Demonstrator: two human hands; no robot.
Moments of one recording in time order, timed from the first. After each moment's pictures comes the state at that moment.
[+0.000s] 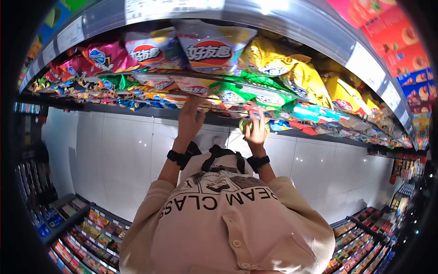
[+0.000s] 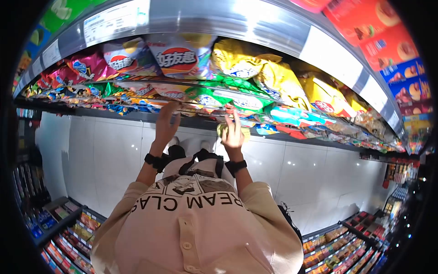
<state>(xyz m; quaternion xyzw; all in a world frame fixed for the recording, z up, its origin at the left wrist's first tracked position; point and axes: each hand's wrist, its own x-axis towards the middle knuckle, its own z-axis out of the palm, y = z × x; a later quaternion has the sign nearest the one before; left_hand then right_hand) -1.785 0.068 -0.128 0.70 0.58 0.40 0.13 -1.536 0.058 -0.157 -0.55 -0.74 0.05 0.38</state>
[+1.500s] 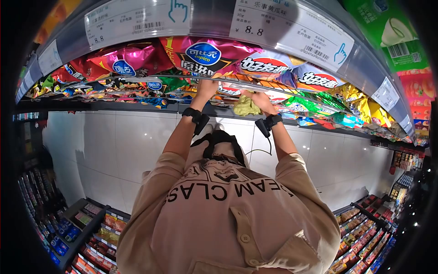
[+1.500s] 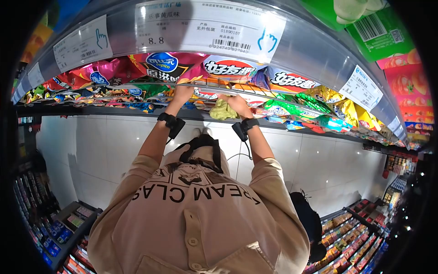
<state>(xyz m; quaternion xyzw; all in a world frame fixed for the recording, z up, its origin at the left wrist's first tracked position) -2.017 0.187 -0.191 0.61 0.67 0.31 0.29 -1.773 0.189 -0.214 -0.63 -0.55 0.53 0.14</state>
